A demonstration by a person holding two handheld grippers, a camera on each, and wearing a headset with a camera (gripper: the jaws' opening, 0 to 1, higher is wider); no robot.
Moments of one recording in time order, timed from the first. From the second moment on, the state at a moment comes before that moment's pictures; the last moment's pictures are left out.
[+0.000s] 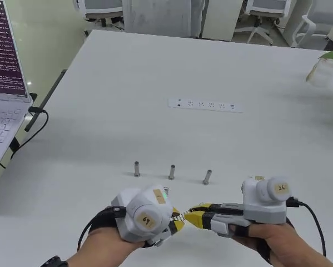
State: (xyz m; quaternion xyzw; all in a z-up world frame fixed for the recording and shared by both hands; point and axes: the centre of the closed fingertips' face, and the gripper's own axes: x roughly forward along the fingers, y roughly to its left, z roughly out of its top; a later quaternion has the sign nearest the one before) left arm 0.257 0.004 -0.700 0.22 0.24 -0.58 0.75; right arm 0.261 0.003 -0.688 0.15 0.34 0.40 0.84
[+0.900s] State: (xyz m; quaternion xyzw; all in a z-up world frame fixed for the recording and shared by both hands) left arm 0.260 -0.007 -0.700 0.19 0.22 -0.58 0.76; right arm 0.260 0.003 -0.675 0.10 0.34 0.41 0.84
